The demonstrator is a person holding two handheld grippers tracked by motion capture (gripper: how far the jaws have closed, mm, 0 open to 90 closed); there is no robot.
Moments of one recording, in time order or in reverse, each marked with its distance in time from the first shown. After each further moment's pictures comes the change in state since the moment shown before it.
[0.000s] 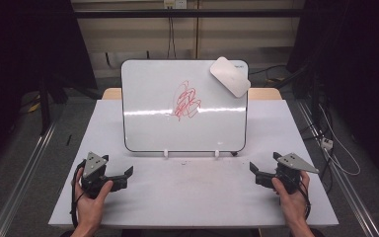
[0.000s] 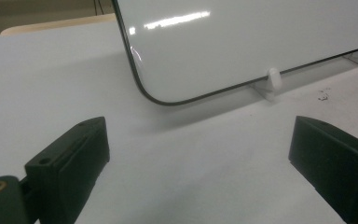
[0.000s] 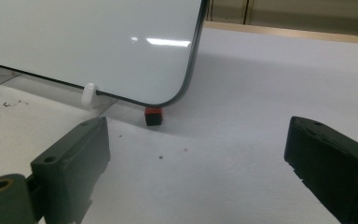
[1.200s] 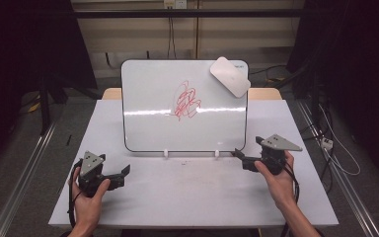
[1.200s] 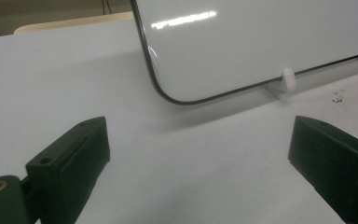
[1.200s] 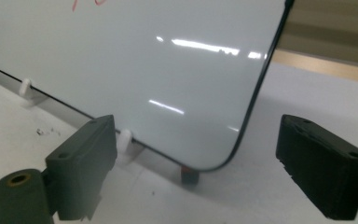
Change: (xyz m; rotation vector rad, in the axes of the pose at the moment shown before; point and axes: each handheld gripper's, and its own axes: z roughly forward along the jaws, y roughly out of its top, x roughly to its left) left arm 0.008 0.000 -0.001 0.000 0.027 -0.006; right arm 0.019 0.049 0.034 0.003 0.114 -0.077
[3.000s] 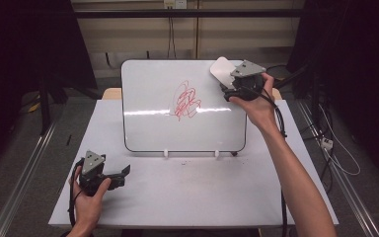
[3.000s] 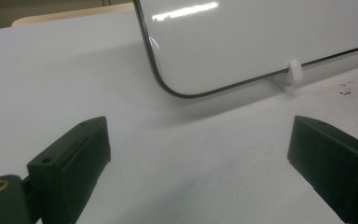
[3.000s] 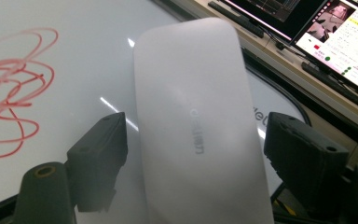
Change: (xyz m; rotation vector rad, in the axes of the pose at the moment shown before) left arm 0.002 0.000 0.004 0.030 0.000 0.006; right arm -0.016 0.173 0.089 -0.009 -0.153 -0.450
